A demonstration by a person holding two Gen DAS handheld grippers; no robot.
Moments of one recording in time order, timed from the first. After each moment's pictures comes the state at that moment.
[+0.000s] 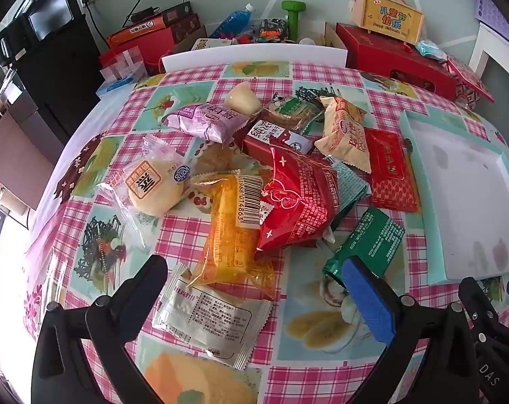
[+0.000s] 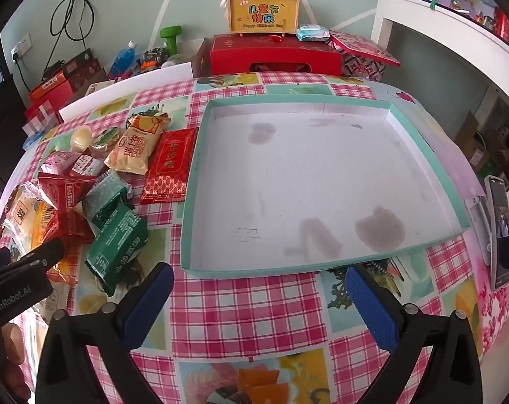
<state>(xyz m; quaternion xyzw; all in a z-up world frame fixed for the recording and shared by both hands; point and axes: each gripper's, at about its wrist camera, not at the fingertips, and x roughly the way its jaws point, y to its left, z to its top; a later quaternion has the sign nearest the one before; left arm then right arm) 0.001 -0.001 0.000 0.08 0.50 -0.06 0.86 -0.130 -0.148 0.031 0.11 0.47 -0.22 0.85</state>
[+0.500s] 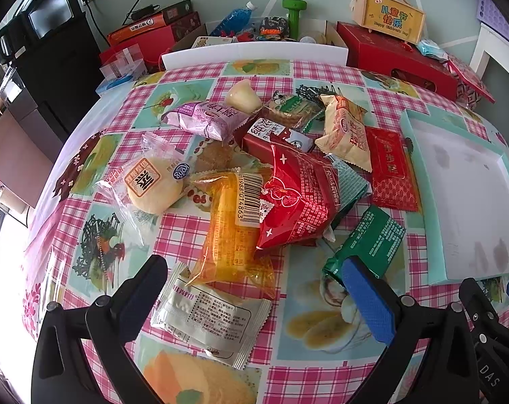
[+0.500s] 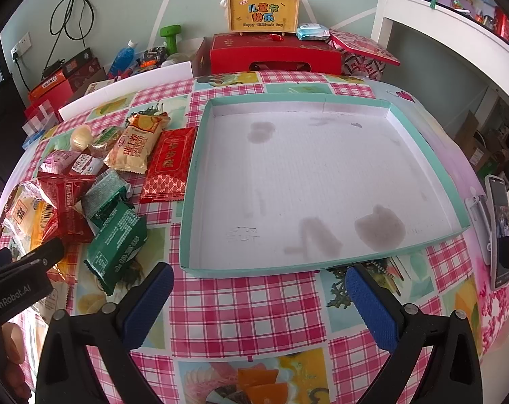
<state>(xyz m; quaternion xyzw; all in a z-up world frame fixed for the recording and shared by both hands) 0.003 -0.001 -0.003 0.08 0.50 -0.06 0.86 -0.130 -0.148 0.028 0.11 0.47 -0.22 0.85</state>
